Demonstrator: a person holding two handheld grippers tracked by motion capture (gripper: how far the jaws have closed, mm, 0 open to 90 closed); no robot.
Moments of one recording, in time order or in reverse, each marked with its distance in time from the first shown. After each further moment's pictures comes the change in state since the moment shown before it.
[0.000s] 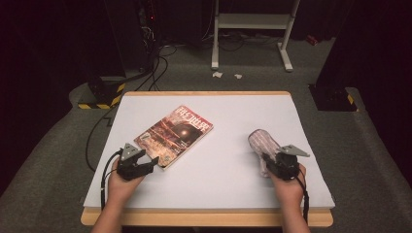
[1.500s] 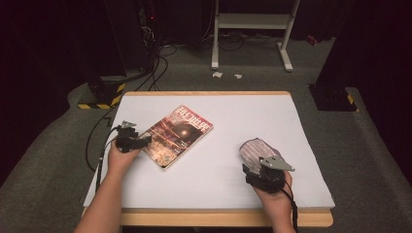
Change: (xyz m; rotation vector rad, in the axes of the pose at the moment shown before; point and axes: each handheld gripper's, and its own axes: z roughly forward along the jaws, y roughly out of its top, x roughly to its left) left arm 0.082 0.028 0.072 0.151 0.076 -0.113; right arm 0.056 -0.009 -0.022 -0.074 0.088 -0.094
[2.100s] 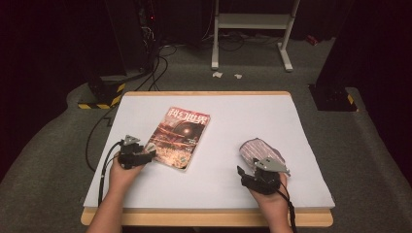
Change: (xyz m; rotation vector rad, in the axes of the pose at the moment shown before) left arm -0.045 -0.038 -0.033 -0.013 -0.037 0.019; right arm 0.015 0.001 0.001 -0.007 0.053 -0.045
